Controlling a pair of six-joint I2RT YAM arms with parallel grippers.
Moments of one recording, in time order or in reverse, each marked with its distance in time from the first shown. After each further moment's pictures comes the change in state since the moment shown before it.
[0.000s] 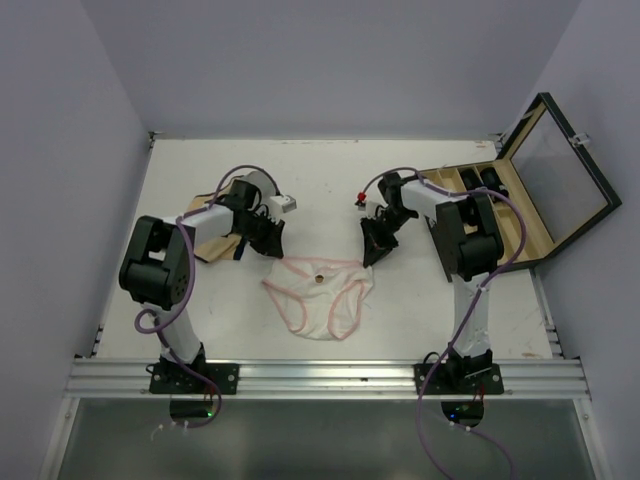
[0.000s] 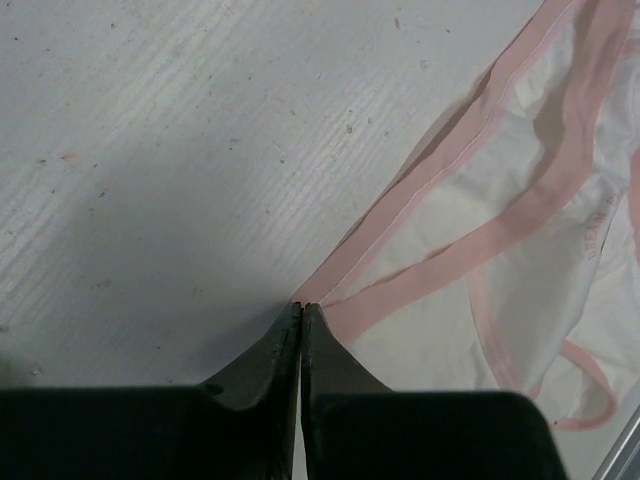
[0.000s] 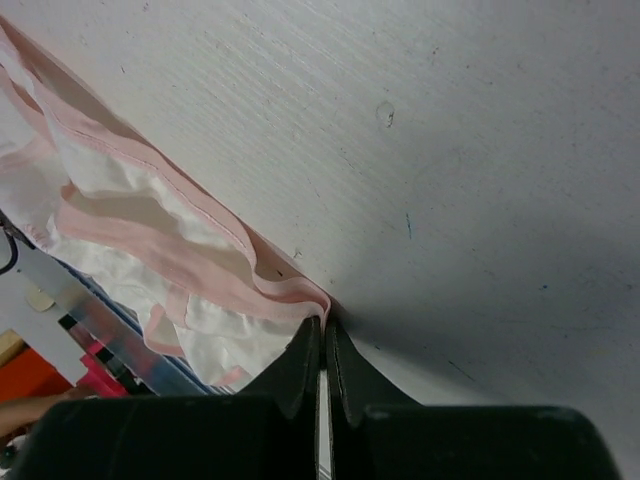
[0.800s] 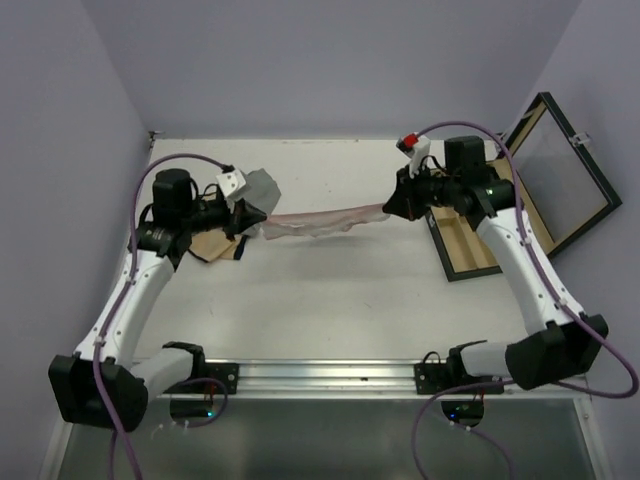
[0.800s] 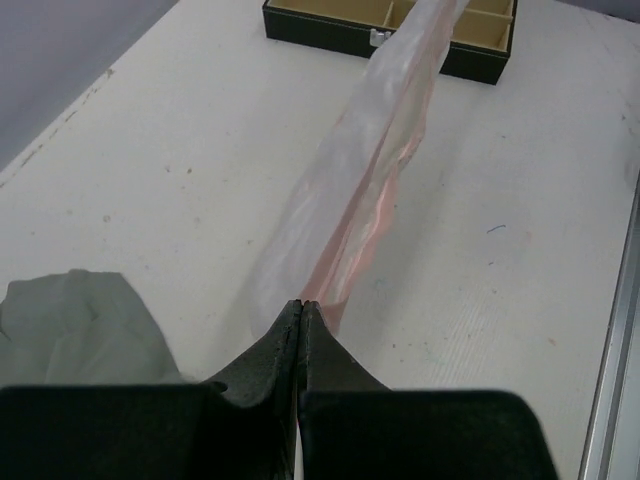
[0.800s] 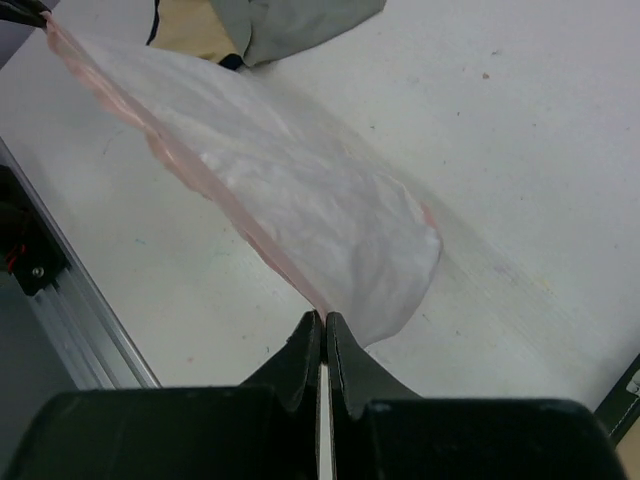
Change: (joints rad) left arm 0.129 -0.717 -0.090 0.063 0.258 0.039; right arm -0.056 -0.792 -0.090 0.185 -0.018 -0.103
